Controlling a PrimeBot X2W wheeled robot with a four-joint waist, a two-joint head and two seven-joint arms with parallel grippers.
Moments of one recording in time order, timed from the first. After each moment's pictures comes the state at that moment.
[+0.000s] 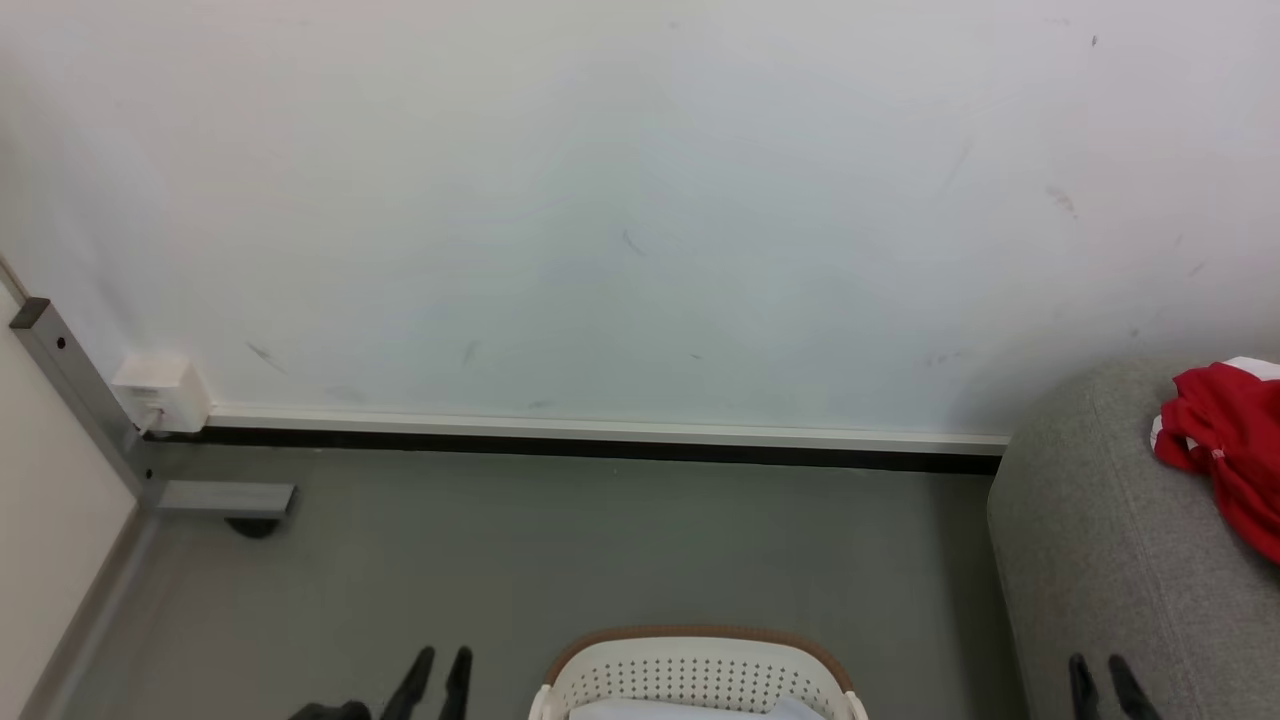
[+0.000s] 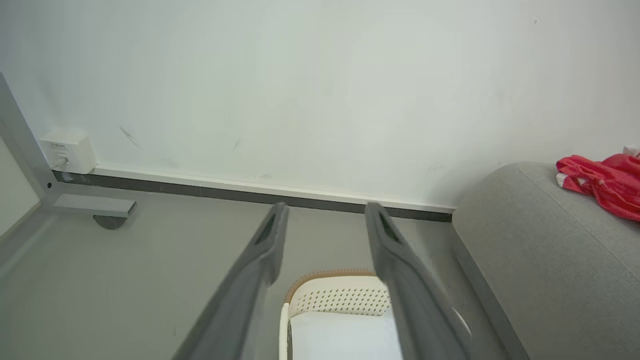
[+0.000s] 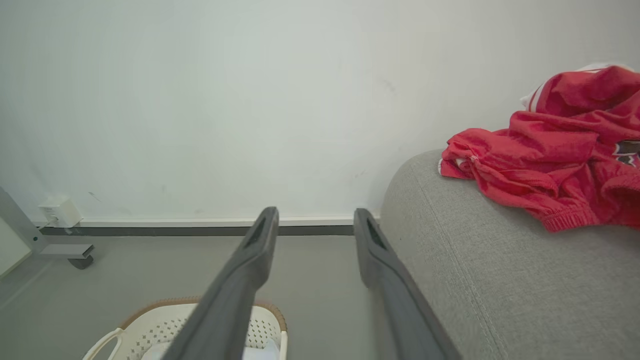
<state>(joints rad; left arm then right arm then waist) -0.02 0.07 -0.15 0.38 -0.25 -0.10 -0.26 0.07 -0.05 -0.05 0.30 0.22 0.13 -0.26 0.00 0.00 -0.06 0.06</state>
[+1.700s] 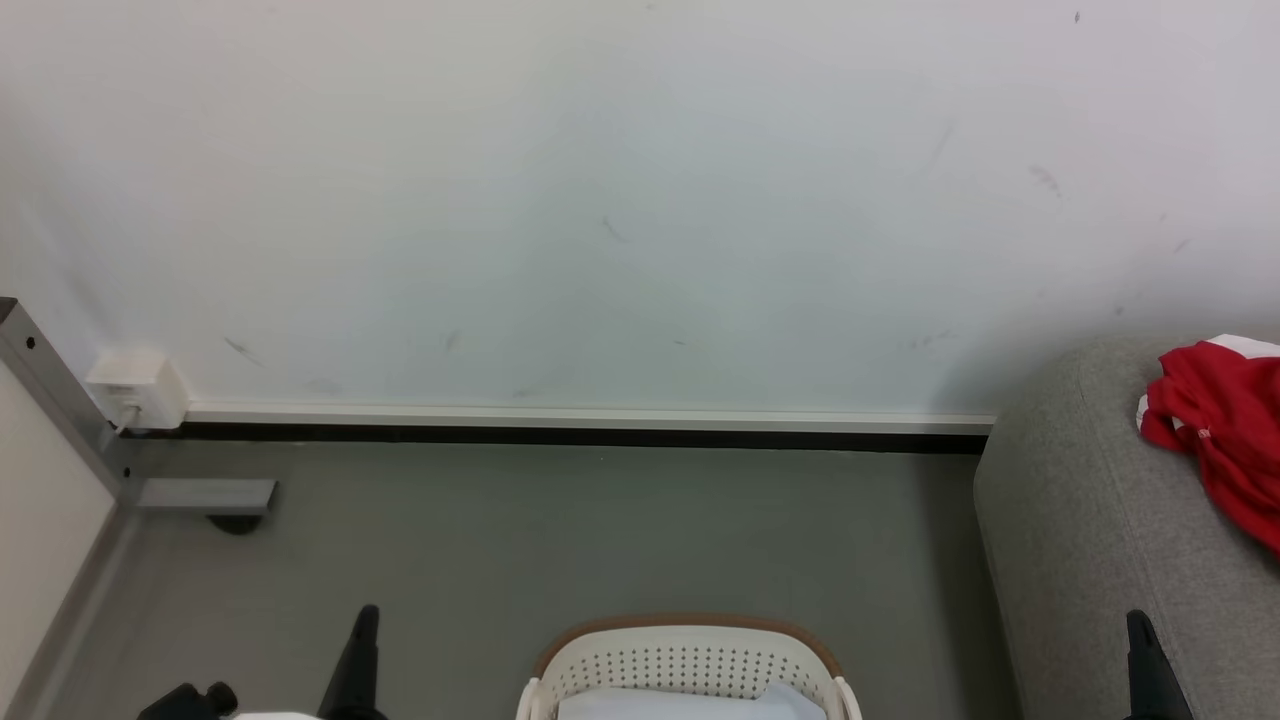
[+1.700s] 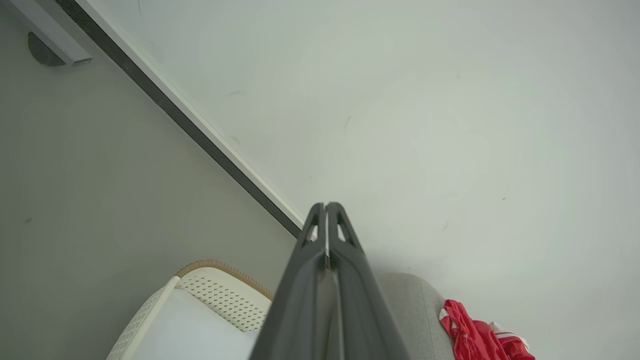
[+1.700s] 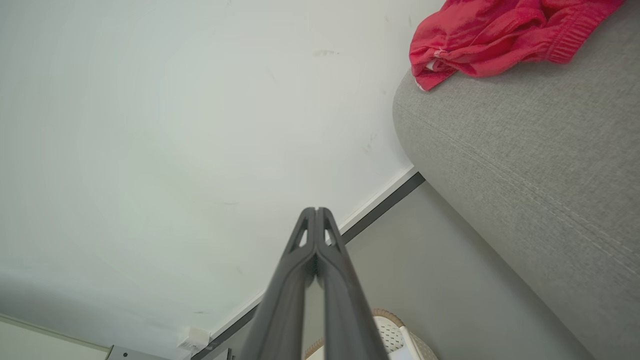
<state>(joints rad) -0.05 0.06 -0.02 0.33 -0.96 -0.11 -0.07 0.00 -0.04 -0.08 0.29 0.95 0.13 -0.06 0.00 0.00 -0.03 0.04</state>
